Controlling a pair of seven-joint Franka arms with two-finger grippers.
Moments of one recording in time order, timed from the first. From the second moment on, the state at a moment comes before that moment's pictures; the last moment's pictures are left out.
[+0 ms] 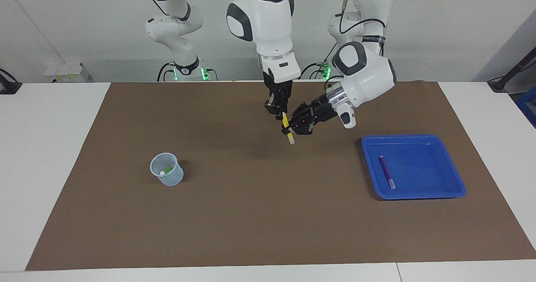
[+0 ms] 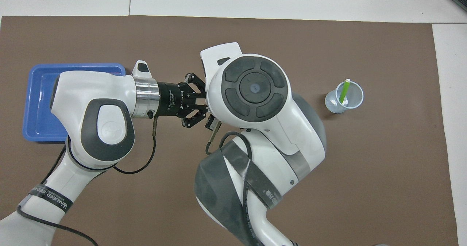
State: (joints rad) left arm -0.02 0.14 -0.42 -1.94 -1.02 2.24 -1.10; right arm 0.55 0.33 0.10 -1.34 -0.04 1.88 -0.41
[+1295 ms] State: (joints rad) left arm 0.38 0.11 -0.40 -2.02 -0.05 2.18 -0.06; right arm 0.23 0.24 0.09 -1.38 -0.04 1.72 -0.53
